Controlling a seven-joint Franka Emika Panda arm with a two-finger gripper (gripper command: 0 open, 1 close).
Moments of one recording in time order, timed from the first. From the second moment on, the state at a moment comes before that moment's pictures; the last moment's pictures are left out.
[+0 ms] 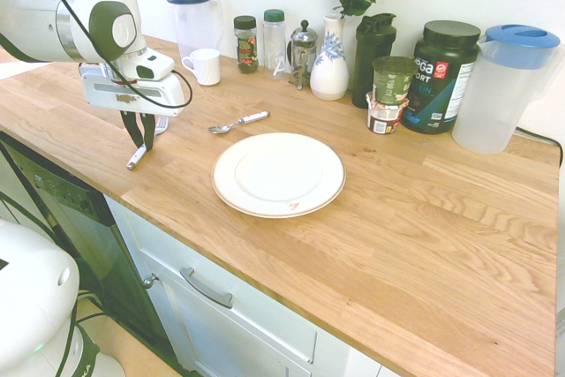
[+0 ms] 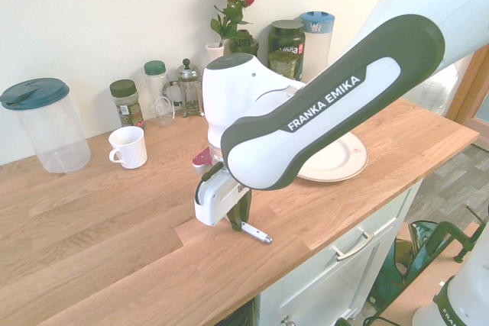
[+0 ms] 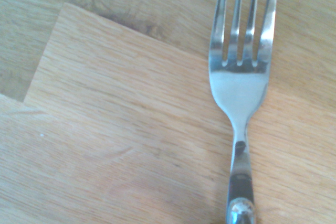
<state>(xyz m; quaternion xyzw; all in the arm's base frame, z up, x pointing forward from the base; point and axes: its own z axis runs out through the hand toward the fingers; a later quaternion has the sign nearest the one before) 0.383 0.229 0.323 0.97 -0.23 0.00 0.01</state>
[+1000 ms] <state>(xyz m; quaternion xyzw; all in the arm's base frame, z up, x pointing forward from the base) 0.363 0.048 0.376 0.94 -0.33 0.02 -0.08</state>
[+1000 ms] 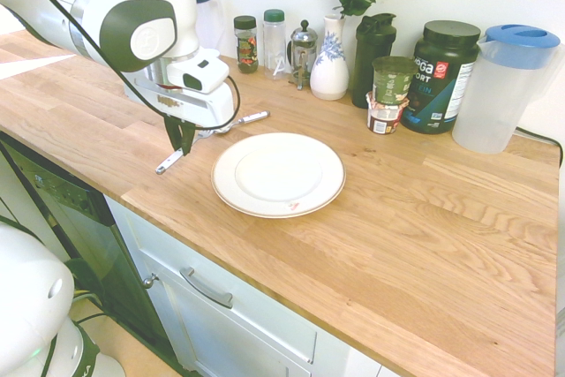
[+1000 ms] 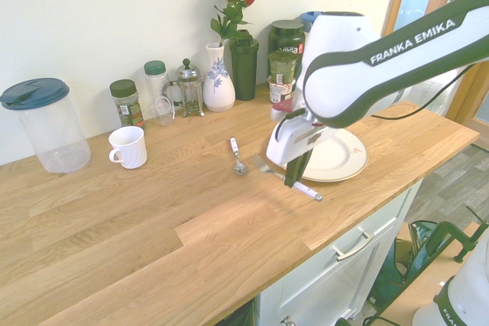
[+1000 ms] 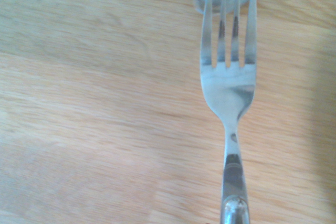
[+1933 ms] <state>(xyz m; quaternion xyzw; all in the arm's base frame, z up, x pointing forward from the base) 0.409 -0.062 0.349 0.90 -0.41 0.01 -0.12</state>
